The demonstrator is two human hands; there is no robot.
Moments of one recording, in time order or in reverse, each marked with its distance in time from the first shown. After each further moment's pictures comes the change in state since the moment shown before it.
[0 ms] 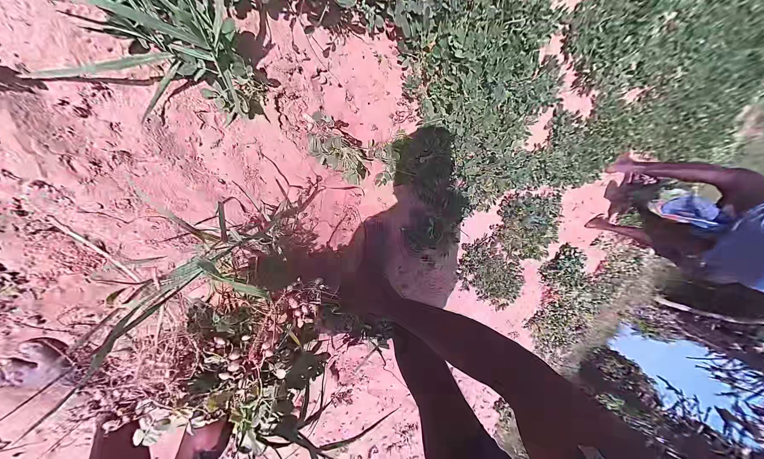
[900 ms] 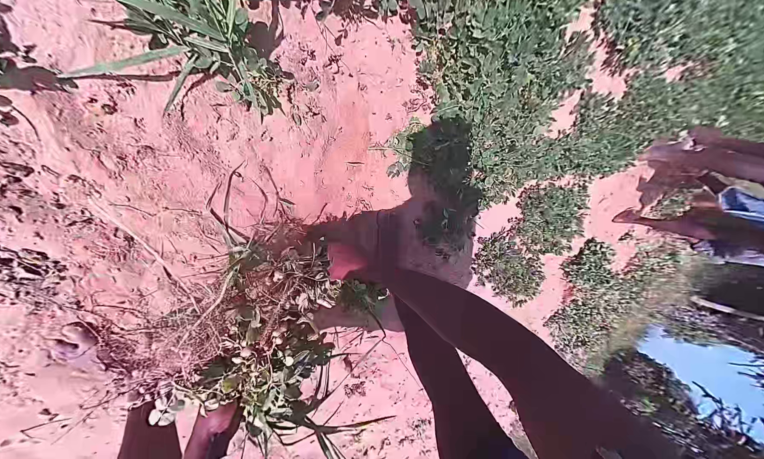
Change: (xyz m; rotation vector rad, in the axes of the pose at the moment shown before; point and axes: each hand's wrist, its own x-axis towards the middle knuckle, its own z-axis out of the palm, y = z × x) left_hand 0.050 0.174 0.116 -0.295 0.032 -0.061; right_hand 0.038 -0.031 -0.044 0.172 0.168 -0.086
